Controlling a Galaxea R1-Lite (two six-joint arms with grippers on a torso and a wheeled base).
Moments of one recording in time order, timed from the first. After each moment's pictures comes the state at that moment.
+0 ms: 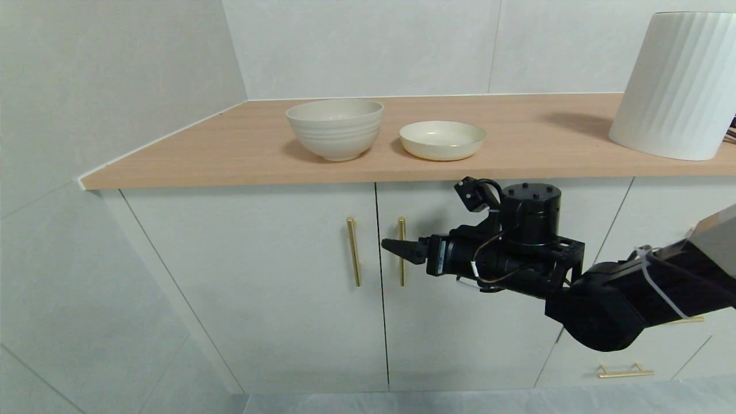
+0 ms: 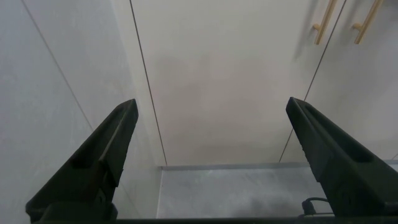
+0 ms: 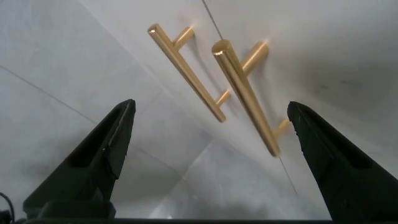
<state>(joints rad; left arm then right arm) 0.00 0.00 0.00 0.00 -0.01 0.00 0.64 2.00 -1.00 -0.85 0.28 0.40</state>
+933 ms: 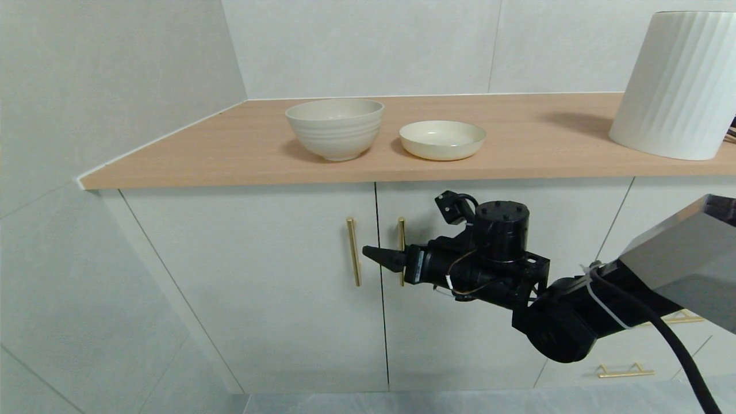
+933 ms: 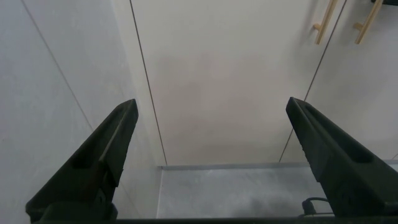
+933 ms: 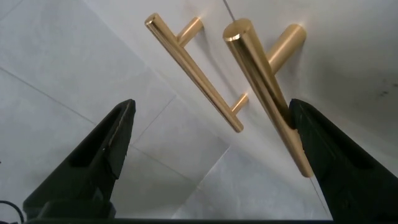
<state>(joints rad) 0.00 0.00 0.00 0.00 -0.01 0.00 0.69 2.11 -1.04 -0.98 0.28 0.48</state>
